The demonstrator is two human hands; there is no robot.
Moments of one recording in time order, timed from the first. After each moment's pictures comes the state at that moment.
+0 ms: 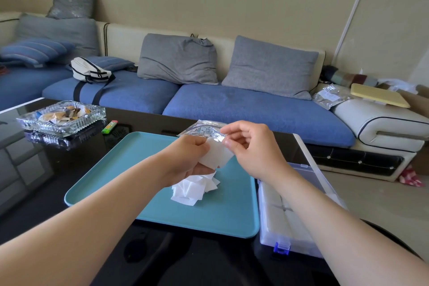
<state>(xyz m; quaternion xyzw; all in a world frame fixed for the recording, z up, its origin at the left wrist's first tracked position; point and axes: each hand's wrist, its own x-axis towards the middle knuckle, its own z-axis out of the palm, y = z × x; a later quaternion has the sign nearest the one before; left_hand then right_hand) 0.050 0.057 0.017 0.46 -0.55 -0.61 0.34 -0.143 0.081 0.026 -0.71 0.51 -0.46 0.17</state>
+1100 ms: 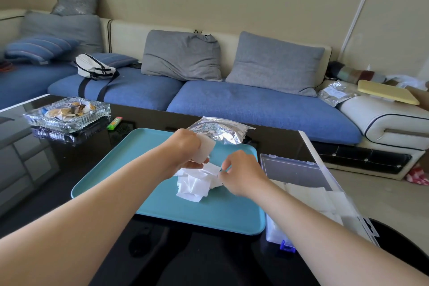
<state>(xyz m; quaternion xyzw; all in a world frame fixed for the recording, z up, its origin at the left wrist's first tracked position) 0.060 0.050 0.021 0.56 -0.53 -0.52 0.36 -0.107 0.077 -0.020 -0.67 0.70 -0.17 0.16</state>
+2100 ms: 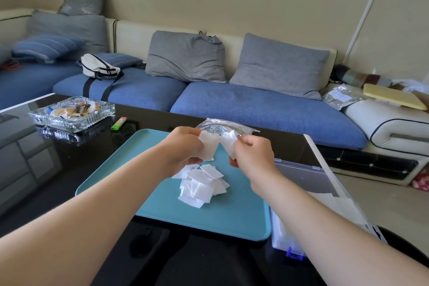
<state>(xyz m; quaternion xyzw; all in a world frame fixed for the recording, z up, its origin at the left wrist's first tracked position) 0.072 0.039 0.020 0.53 -0.50 -0.56 0.40 -0.096 0.072 0.010 -0.45 0.68 -0.49 0.30</state>
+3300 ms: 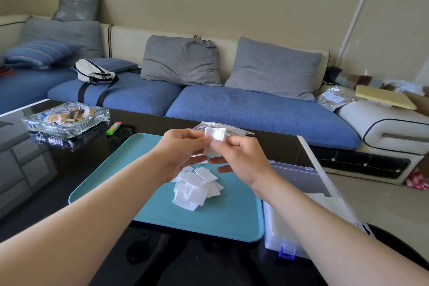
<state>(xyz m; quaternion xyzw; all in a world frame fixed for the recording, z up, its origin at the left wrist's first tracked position) 0.064 0.047 0.022 0.46 -0.49 -0.58 0.46 -0.106 0.089 0.023 -0.58 0.54 -0.46 0.41</state>
